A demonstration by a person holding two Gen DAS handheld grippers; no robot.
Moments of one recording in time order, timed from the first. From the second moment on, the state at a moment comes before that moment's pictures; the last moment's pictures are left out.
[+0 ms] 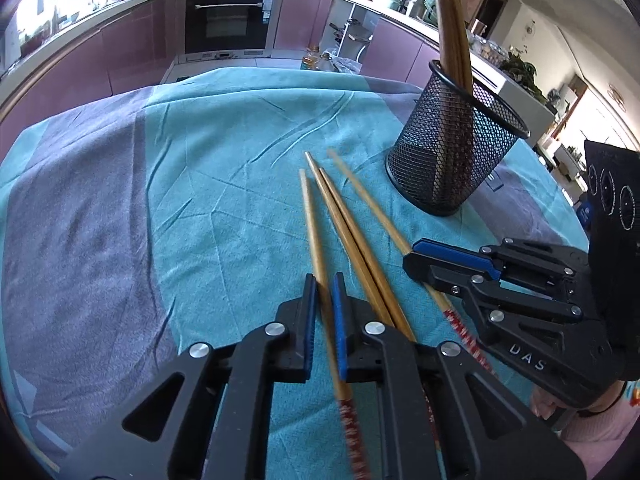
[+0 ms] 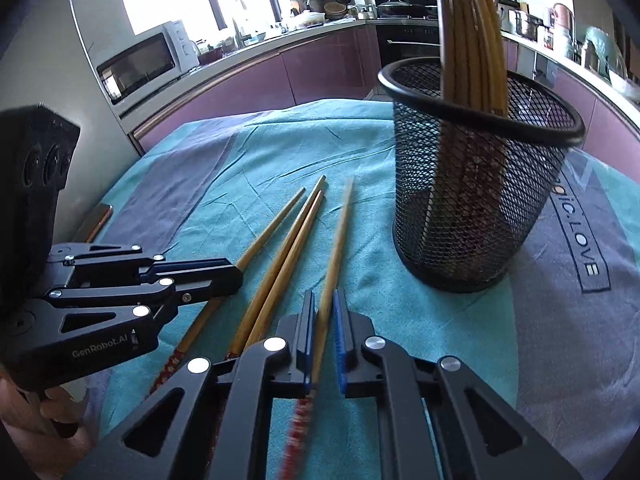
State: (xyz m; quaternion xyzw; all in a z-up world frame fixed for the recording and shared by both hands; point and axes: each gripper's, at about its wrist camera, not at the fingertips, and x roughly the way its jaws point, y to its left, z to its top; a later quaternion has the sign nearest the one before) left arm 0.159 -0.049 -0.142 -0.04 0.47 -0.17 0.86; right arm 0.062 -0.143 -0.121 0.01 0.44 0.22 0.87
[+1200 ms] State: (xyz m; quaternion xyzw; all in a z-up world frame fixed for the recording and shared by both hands) left arm 0.117 -0.027 -0.013 -0.08 0.34 -0.28 0.89; right arm 0.030 -0.207 -0.025 0.07 0.30 0.26 0.91
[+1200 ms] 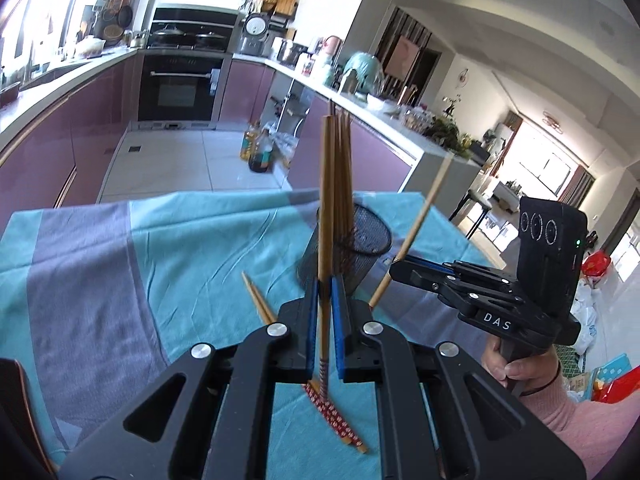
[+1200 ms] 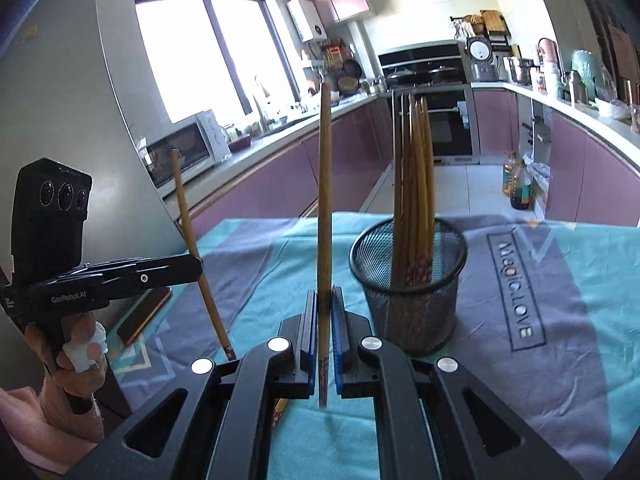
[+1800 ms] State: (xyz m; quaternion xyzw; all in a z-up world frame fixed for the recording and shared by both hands) left arm 0.148 -0.053 0.065 -0.09 0.26 -0.30 0.91; right arm 0.049 -0.233 0.040 0.05 0.23 0.23 0.94
